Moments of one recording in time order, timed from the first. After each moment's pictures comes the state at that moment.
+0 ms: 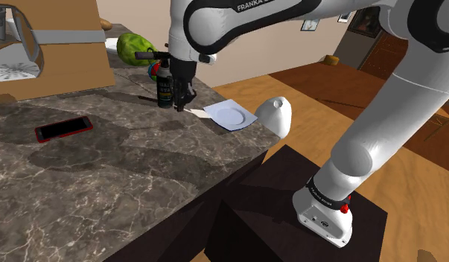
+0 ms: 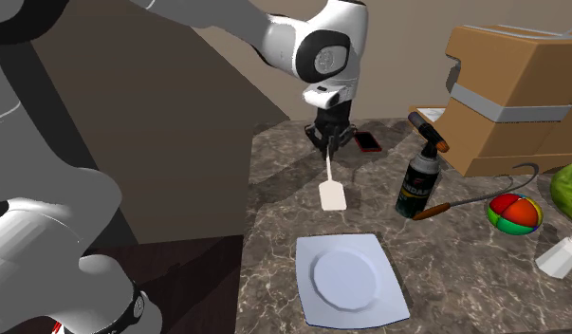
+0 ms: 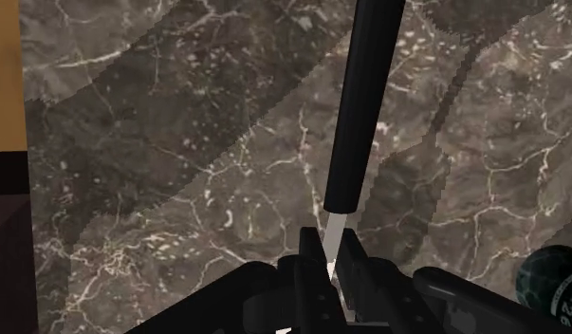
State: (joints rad) arm -0.20 0.05 0.69 -2.04 0.03 2.11 2.11
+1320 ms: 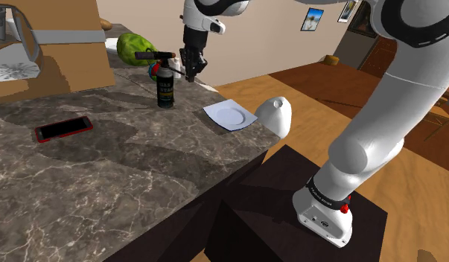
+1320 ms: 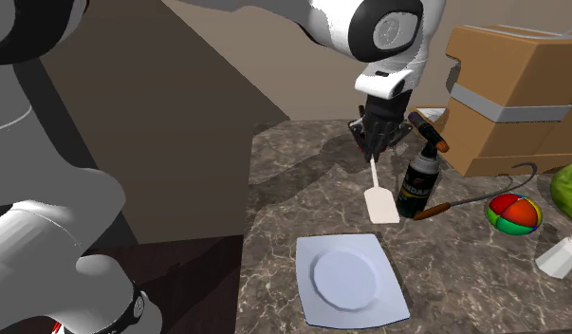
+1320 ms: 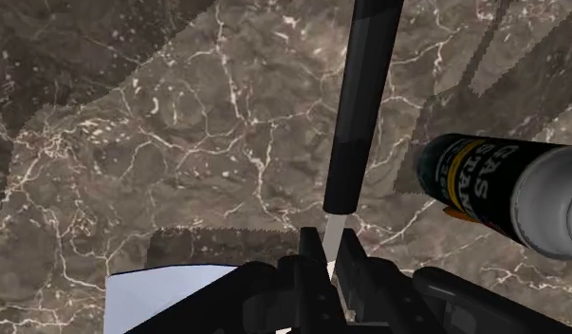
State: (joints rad) arm -0.30 0.12 0.59 -1.82 -0.01 1.94 1.93
